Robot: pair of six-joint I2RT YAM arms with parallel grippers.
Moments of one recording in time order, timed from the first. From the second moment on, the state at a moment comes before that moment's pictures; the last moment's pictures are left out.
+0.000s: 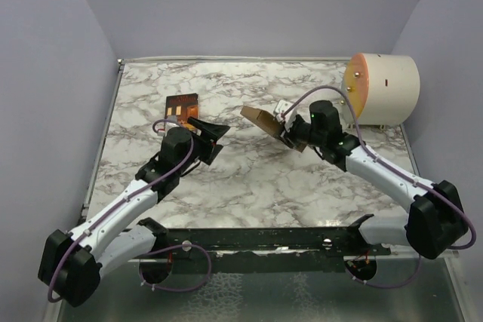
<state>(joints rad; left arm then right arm) -0.56 0.97 0.60 -0.03 -0.04 -1.54 0.58 1.28 0.80 0.02 -0.29 -0.54</state>
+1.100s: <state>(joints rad) -0.56 1.00 0.32 0.23 0.14 -0.94 0.25 1.82 0.80 0.29 -1.17 0.57</state>
